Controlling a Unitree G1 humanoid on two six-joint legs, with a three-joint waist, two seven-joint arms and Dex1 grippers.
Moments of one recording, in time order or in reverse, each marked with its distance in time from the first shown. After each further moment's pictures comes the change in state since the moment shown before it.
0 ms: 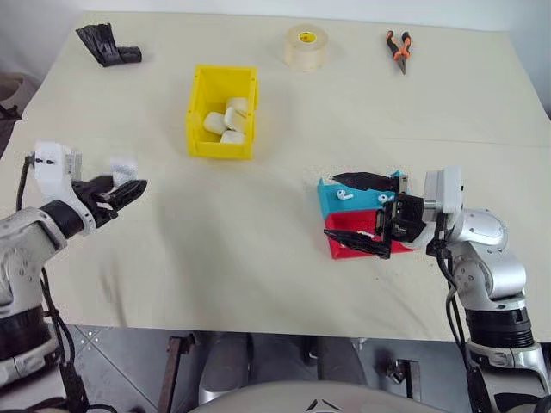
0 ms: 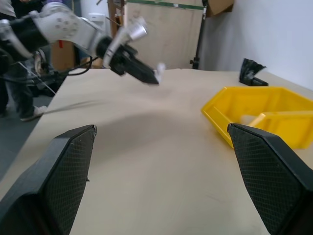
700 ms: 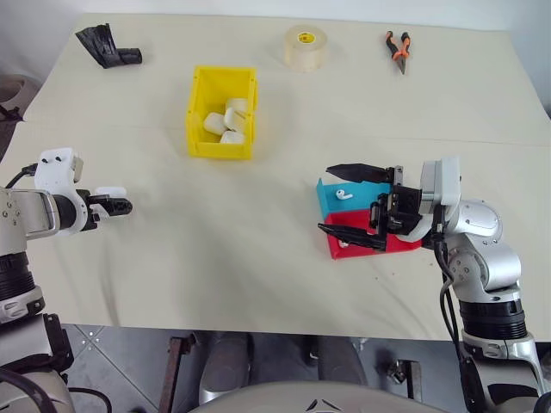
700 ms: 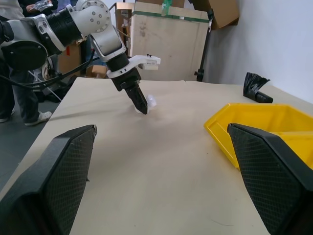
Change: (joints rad) left arm -0.361 0.173 -0.165 0.283 0.062 0.796 0.478; right arm -0.061 0.043 0.034 0.000 0.001 0.011 0.005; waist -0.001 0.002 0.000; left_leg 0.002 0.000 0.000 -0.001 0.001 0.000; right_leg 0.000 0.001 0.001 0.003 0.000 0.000
